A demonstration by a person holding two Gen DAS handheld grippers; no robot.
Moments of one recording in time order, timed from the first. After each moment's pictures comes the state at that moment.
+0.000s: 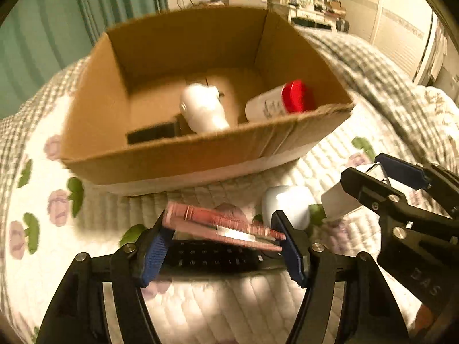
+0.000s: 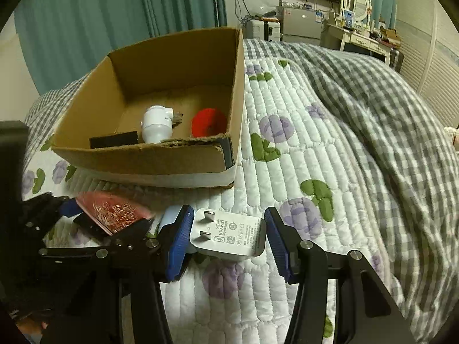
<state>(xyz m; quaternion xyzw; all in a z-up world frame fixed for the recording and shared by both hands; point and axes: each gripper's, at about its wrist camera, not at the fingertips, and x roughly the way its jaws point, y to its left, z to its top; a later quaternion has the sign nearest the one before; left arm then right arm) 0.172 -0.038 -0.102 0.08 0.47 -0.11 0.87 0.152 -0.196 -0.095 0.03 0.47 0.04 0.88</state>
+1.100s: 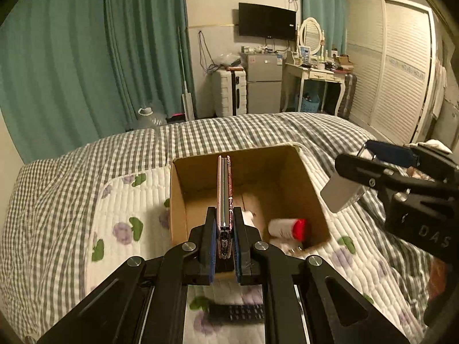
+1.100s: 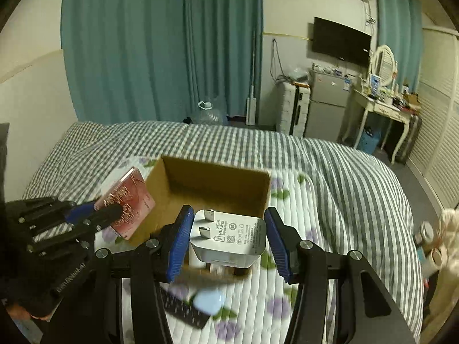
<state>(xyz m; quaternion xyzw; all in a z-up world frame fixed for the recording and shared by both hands) 0.196 -0.014 0.031 0.06 0.35 -0.08 0.93 0.200 -0.175 0.063 -0.02 0.36 0.12 0.93</state>
